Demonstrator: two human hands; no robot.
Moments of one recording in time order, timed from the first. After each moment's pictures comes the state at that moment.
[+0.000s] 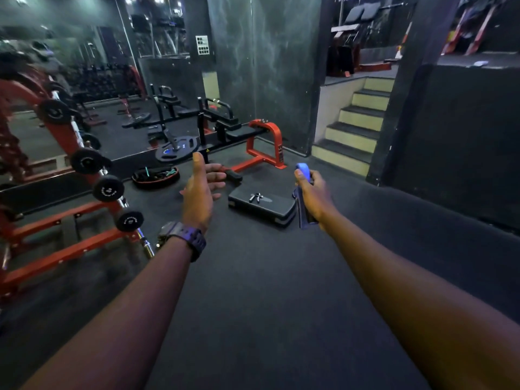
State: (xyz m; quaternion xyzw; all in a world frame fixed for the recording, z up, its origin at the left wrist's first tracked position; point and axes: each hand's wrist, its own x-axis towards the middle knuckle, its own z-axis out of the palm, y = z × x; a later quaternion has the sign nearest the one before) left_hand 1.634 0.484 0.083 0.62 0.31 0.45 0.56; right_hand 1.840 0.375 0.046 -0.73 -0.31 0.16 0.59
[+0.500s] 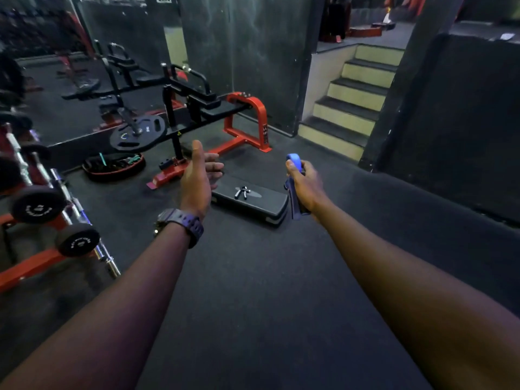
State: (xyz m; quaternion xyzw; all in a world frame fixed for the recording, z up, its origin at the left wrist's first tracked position) left_hand 1.810 0.802 0.035 0.61 0.32 0.40 0.60; right_hand 1.993 0.676 0.006 -0.76 -0.27 0.17 0.57
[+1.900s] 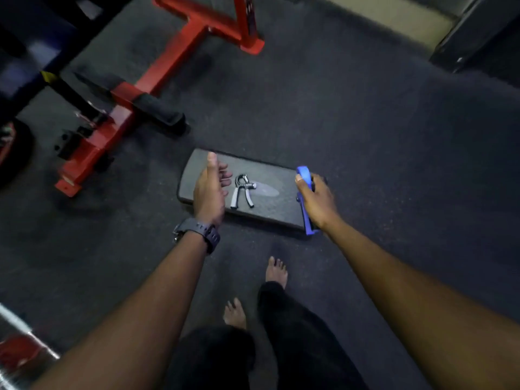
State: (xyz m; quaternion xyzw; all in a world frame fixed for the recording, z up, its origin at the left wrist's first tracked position) left_hand 2.419 1.475 -0.363 0.58 0.51 0.13 0.63; right_hand 2.526 1.295 -0.385 -0.86 -0.04 0.30 0.42
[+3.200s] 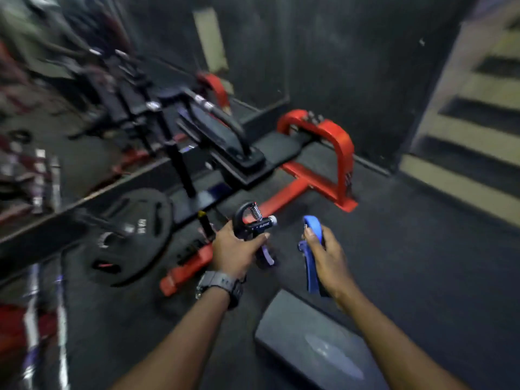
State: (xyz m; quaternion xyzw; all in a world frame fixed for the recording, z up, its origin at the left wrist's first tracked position) left_hand 2.431 1.719 -0.166 0.67 0.49 0.33 0.45; right_hand 2.562 1.584 -0.185 -0.71 -0.24 0.29 0.59
